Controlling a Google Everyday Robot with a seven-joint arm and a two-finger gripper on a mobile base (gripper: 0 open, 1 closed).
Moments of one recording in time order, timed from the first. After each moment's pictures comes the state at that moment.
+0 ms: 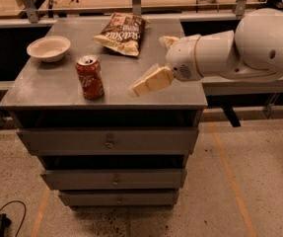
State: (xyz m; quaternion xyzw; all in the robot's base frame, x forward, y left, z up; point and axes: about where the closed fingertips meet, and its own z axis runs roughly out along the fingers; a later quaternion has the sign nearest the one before) arm 0.588 -0.017 0.942 -0.48 0.68 0.21 0.50
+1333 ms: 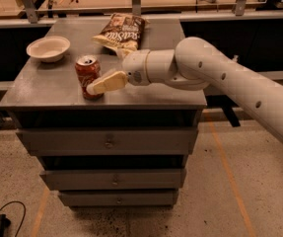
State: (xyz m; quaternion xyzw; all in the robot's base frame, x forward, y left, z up) arm 0.647 0.102 0.894 -0.46 0.63 0.35 0.51
